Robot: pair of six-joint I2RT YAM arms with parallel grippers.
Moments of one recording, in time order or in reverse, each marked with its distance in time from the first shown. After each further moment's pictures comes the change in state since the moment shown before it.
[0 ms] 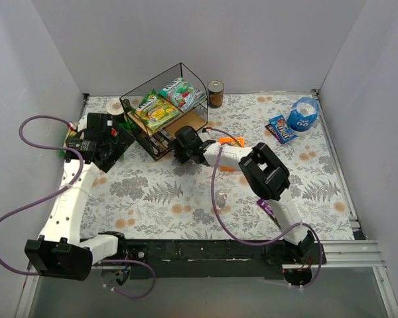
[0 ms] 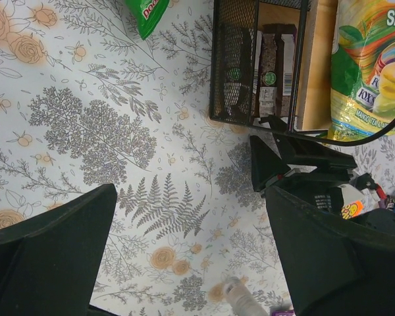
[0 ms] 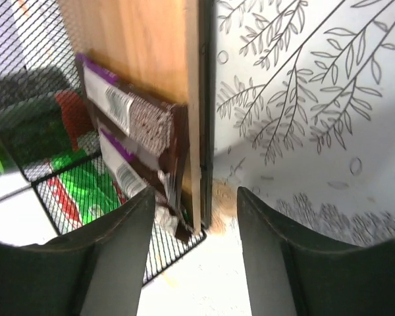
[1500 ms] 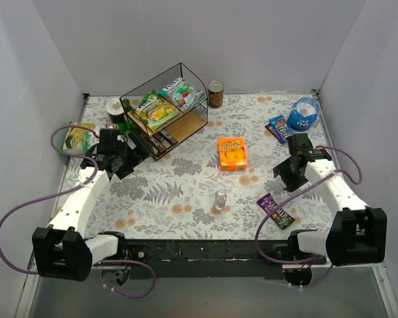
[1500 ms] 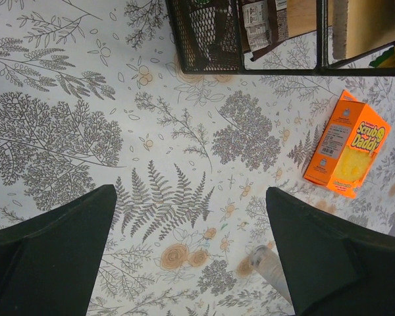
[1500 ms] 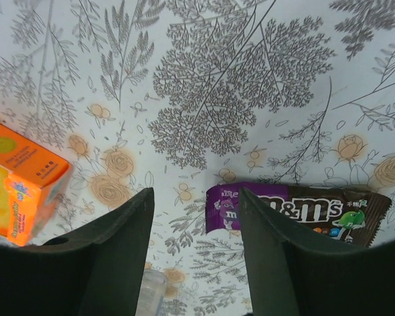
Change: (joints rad) left arm -0.005 -0.013 -0.339 0.366 0.301 0.155; right arm -0.733 -1.033 -0.747 -0.787 -0.048 -0.554
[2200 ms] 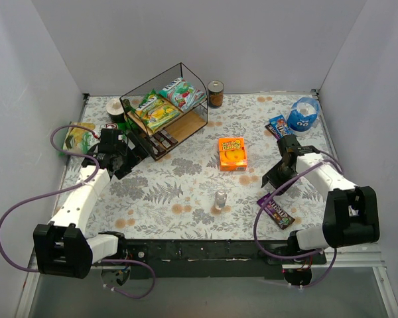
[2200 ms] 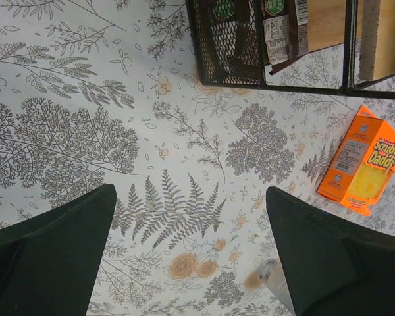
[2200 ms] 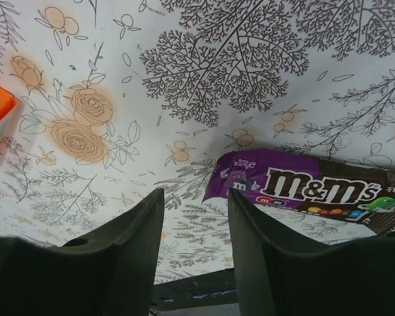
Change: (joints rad) left arm 0.000 0.027 0.000 -0.002 -0.065 0.003; right arm 0.053 0.157 0.000 -0.004 -0.233 -0.110
